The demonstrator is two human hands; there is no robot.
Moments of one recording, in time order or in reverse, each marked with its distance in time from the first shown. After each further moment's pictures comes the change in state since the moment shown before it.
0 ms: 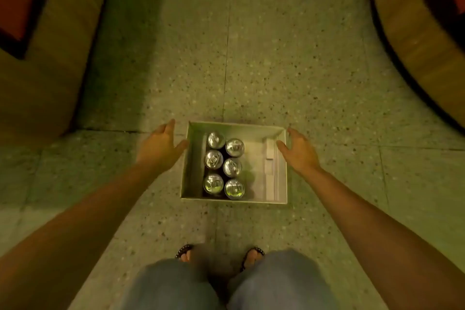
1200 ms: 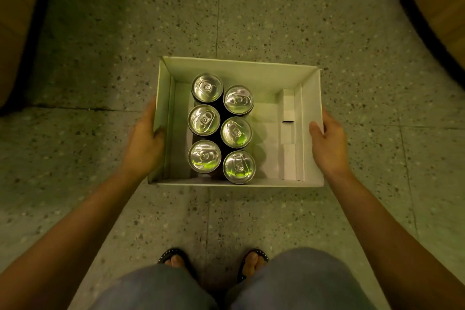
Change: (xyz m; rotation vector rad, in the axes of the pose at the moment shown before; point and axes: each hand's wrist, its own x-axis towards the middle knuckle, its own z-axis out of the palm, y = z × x) left_hand 0.010 -0.008 0.068 -0.655 0.163 0.099; right_hand 0.001 0.045 0.031 0.461 0.313 -0.122
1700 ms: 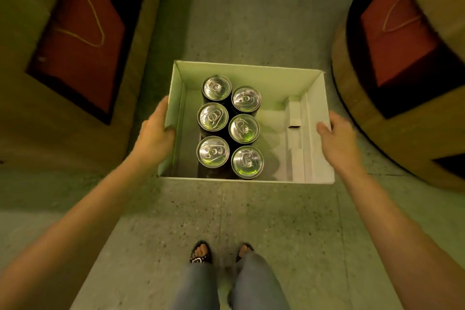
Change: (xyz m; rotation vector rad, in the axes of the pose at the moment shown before) left_hand -0.095 0.382 -0.268 0.106 0.017 0.044; right_hand -0.044 -0.393 -0.260 -0.031 -0.028 -0.065
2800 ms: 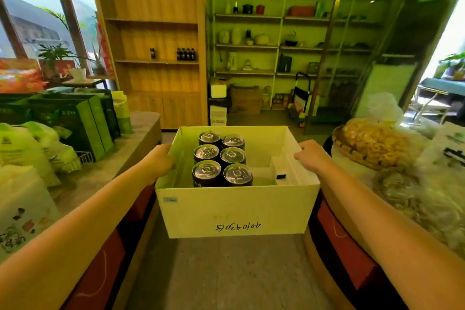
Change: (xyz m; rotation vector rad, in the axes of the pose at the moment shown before) left_hand 0.162 0.443 -0.273 -0.024 0.118 0.130; right_hand 0.245 -0.415 -0.265 -0.298 0.153 -0.141
